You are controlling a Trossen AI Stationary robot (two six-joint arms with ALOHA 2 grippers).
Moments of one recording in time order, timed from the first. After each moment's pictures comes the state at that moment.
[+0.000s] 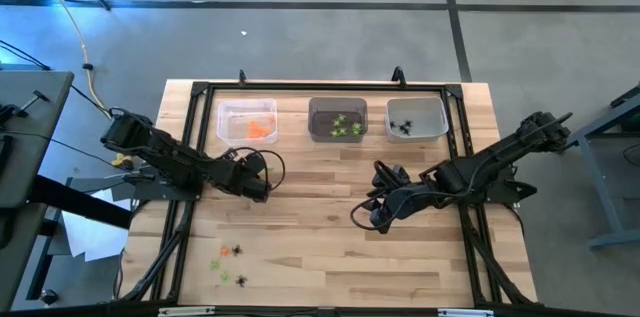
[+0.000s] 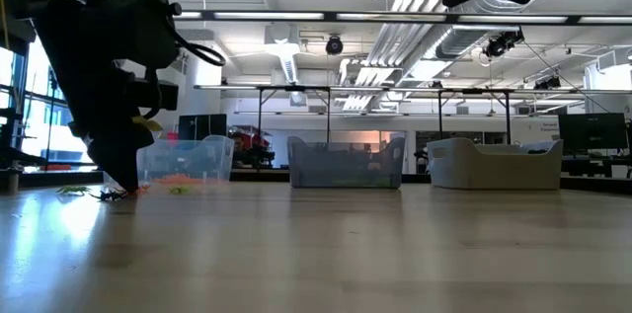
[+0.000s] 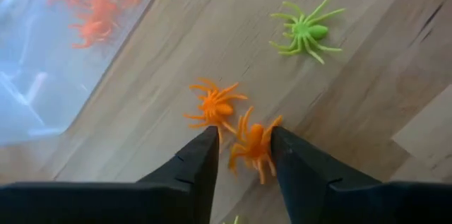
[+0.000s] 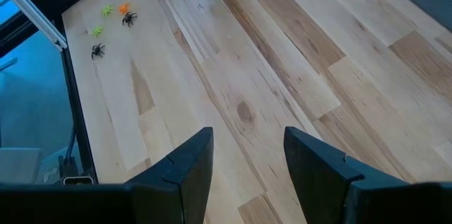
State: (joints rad) left arm -0.23 1.49 0.60 -0.66 -0.54 -0.91; right arm 0.46 1.35 1.12 -0.64 0.37 0.92
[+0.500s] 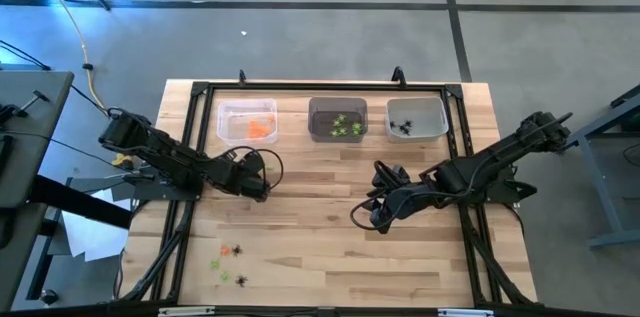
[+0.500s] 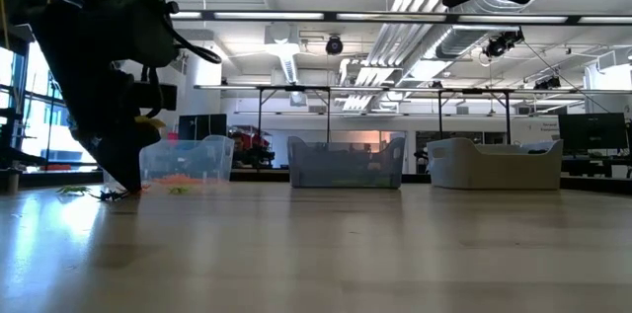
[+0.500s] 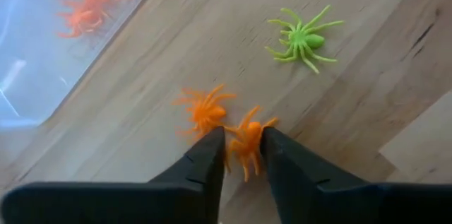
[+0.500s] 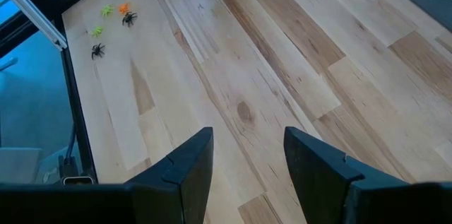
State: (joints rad) left arm -0.22 1.49 0.57 -0.59 -0.53 -0.98; right arm 0.46 1.35 1.12 -0.64 0.37 0.92
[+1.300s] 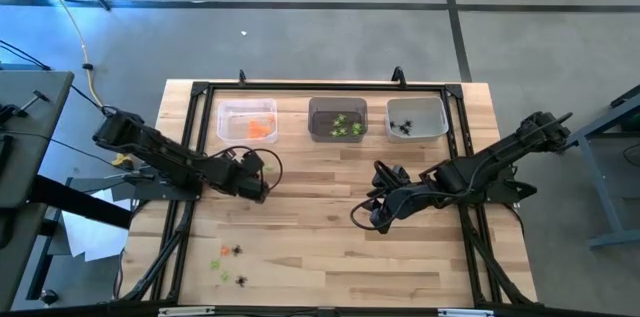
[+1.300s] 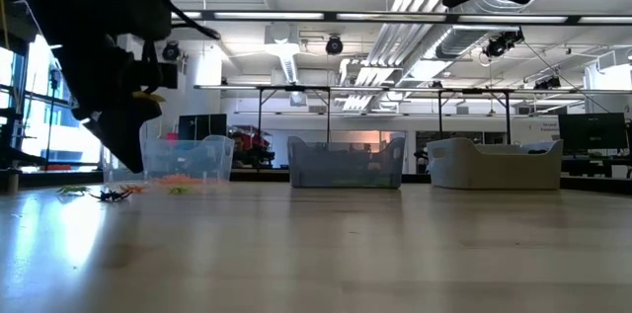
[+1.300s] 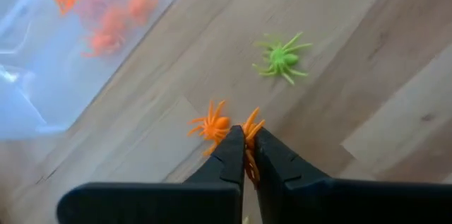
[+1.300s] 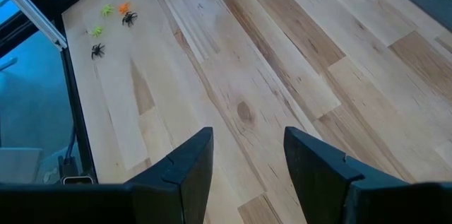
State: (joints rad) left arm -0.27 1.41 0.64 -0.71 -0.56 -0.99; right arm 0.46 1.35 1.12 -0.64 0.37 0.92
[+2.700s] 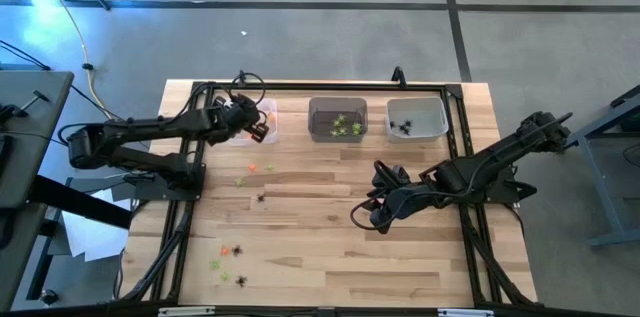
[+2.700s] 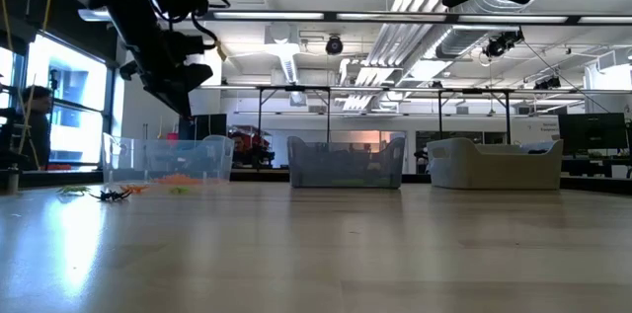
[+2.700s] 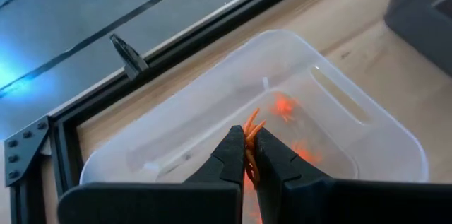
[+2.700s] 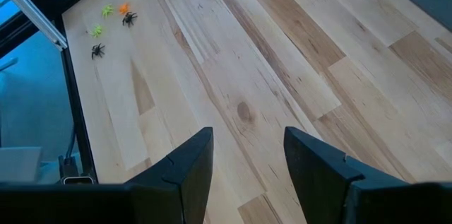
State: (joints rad) left arm 0.39 1.14 0.68 -0.51 -0.61 -0.38; right arm 0.46 1.35 1.12 -0.64 0.37 0.92
